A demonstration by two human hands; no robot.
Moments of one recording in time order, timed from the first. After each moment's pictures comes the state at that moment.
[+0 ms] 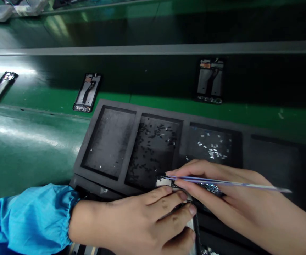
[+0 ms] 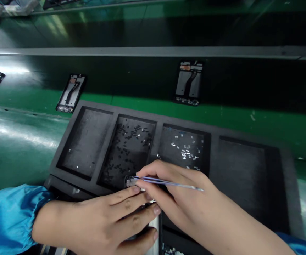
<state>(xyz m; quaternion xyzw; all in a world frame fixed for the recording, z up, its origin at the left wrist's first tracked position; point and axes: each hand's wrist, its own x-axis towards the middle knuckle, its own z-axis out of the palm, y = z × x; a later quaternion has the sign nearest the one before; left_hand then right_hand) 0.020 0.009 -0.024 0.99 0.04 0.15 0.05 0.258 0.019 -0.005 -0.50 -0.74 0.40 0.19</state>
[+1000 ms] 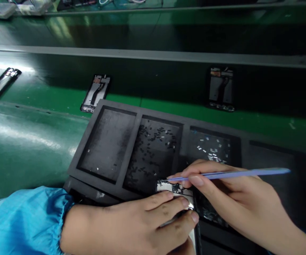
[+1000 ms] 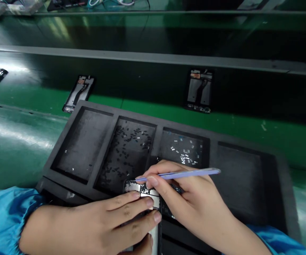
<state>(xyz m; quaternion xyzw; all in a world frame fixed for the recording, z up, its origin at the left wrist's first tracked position) 0.018 0.009 -0.019 0.99 0.05 0.09 0.03 0.257 0.020 -0.024 -0.52 -0.70 0.38 0.31</state>
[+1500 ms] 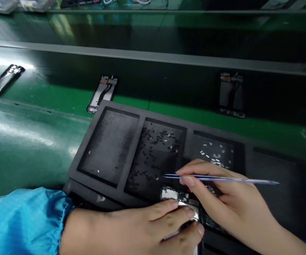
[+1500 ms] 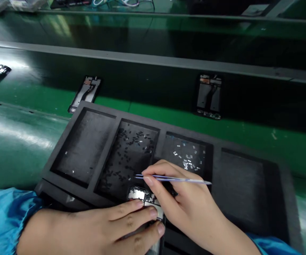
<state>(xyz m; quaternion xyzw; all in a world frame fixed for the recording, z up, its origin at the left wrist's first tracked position) 0.021 0.013 -0.017 0.99 0.06 0.13 0.05 0.253 0.026 -0.032 -0.50 -0.76 0.28 0.30</state>
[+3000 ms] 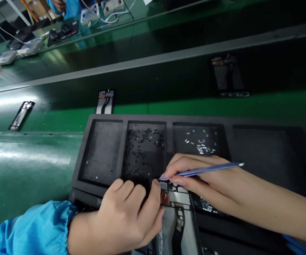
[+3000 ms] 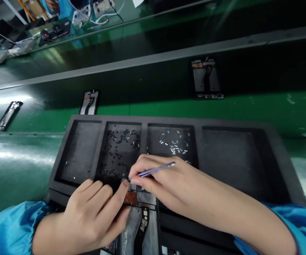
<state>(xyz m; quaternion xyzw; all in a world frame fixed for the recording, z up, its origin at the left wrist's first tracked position) 0.024 0.006 -0.014 0.95 0.27 0.14 -0.04 0.270 0.034 -0.013 -0.42 -0.74 0.47 0.23</state>
